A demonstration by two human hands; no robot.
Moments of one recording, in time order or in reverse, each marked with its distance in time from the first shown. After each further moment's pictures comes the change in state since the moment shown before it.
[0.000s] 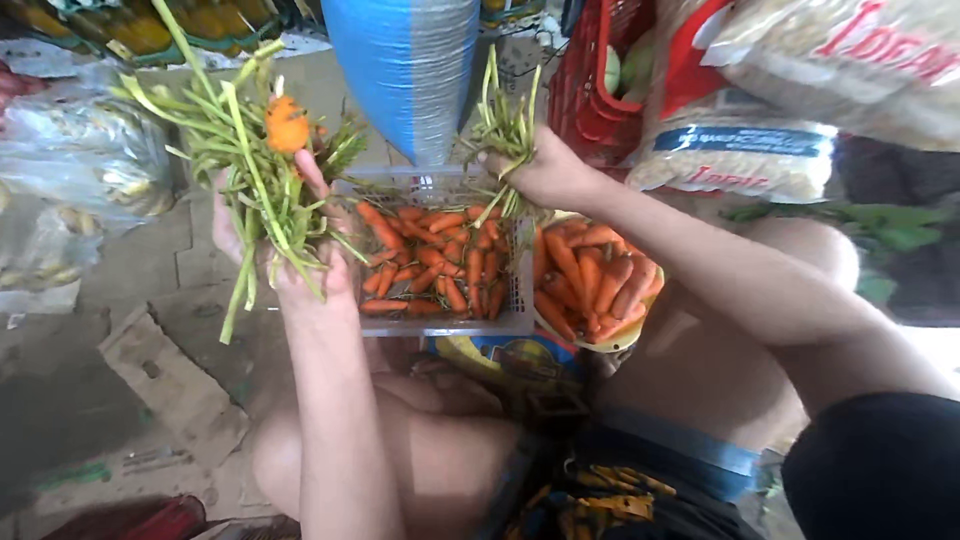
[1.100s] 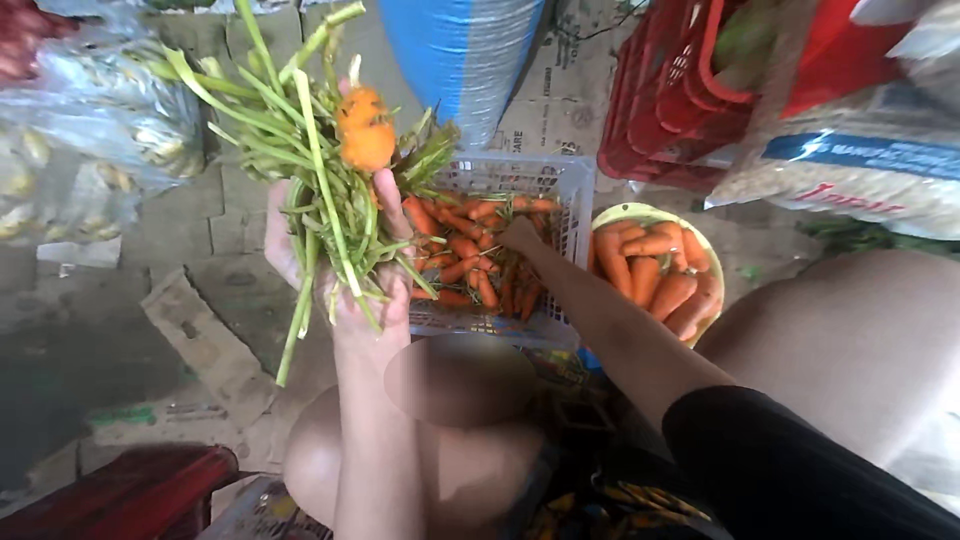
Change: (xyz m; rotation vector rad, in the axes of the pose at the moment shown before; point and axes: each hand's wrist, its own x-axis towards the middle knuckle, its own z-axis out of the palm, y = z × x) left_hand -0.009 0.005 -0.007 -0.182 0.103 0.006; right_hand 0.036 0.206 0.157 -0.388 -0.194 1.054
